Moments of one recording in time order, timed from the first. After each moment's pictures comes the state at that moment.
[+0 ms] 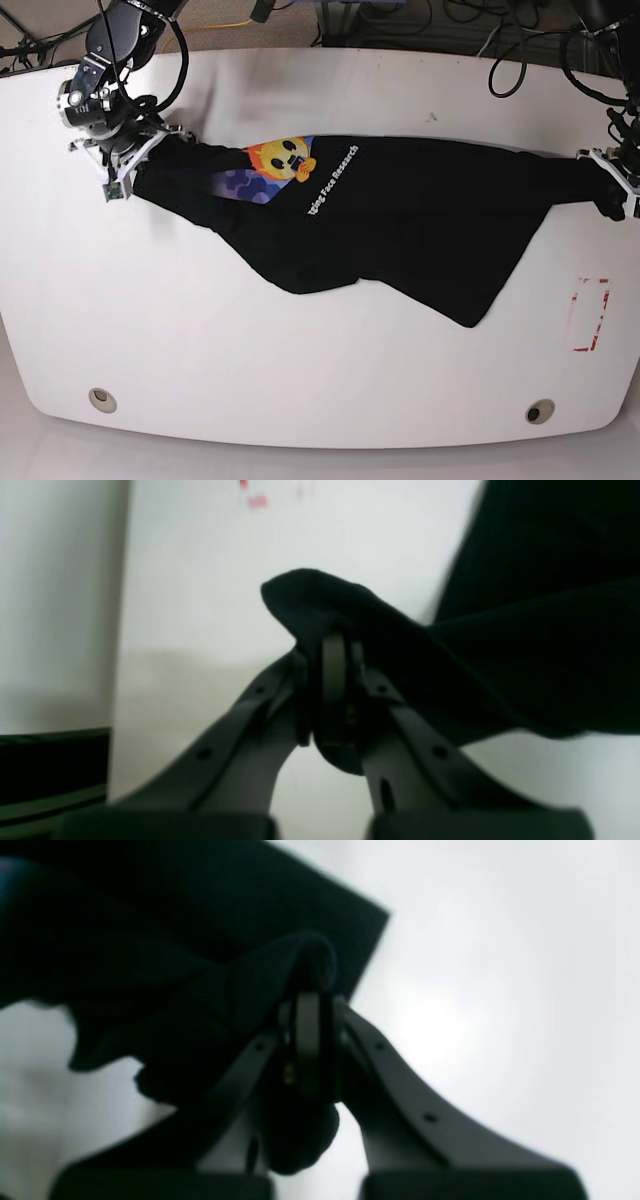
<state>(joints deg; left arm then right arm) 11.9 -24.5 -38.6 94.1 -12.6 -39.0 38.8 -11.1 2.3 33.8 108.0 11.4 36.1 -65.6</state>
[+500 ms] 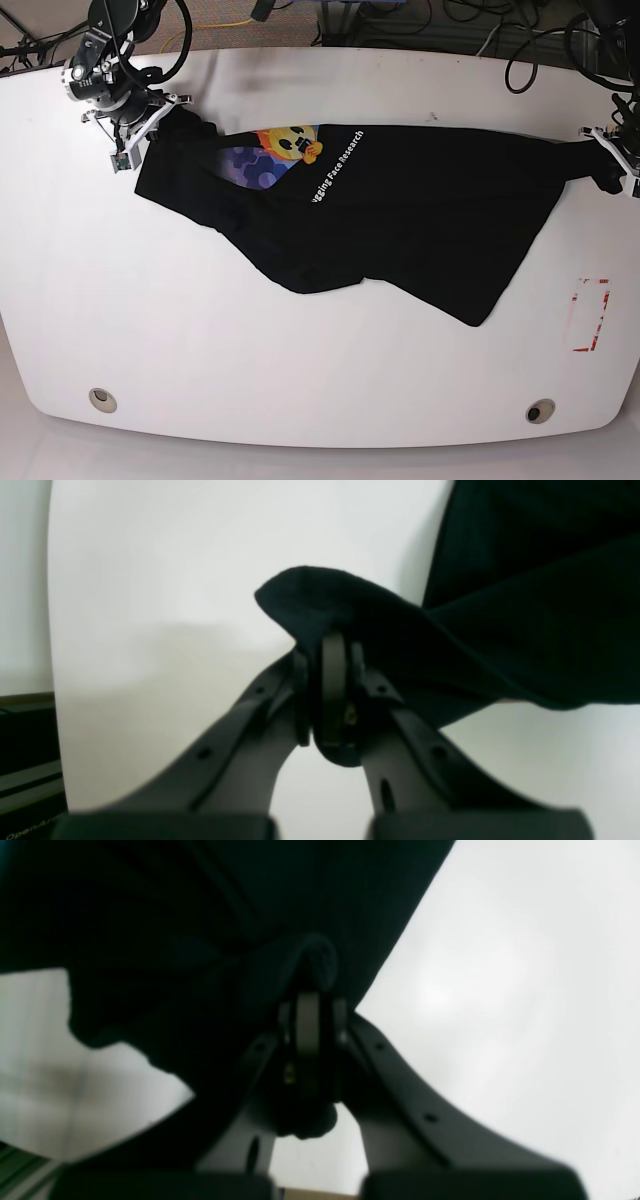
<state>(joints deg) 13.6 -26.3 -39.7 85.9 -12.6 -43.0 38.3 -17.9 2.4 33.6 108.0 17.2 36.0 -65.5</state>
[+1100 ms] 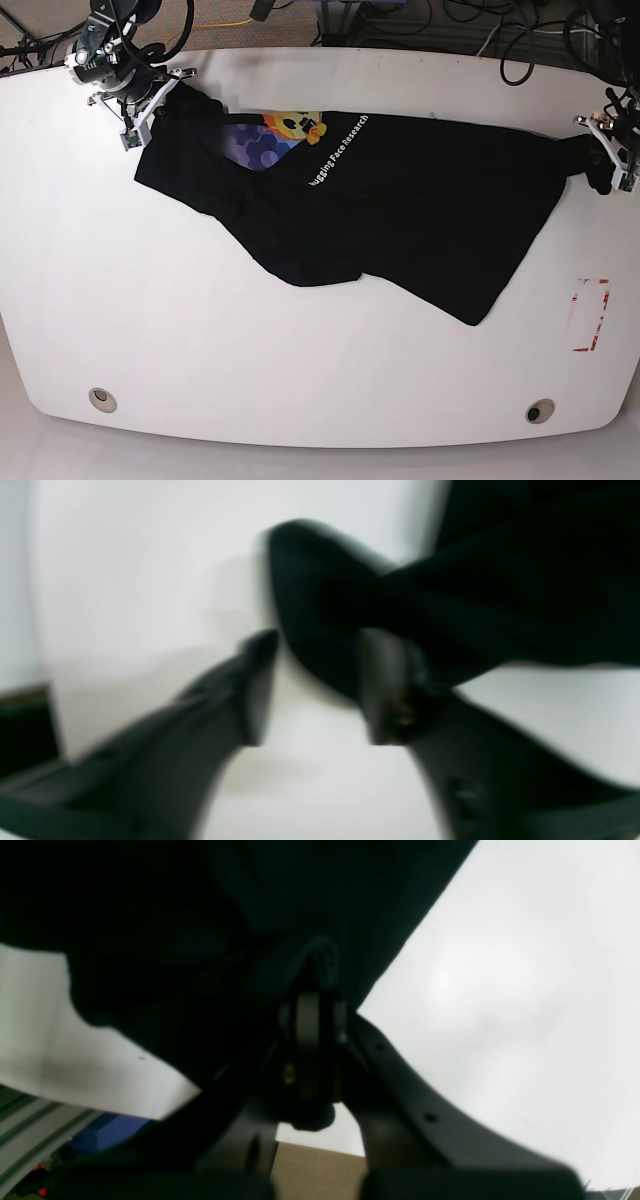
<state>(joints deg) 13.9 -27.1 -35.4 85.6 -7.9 -42.9 38.5 -22.1 2.2 33.5 108.0 17.2 40.7 -65.2</state>
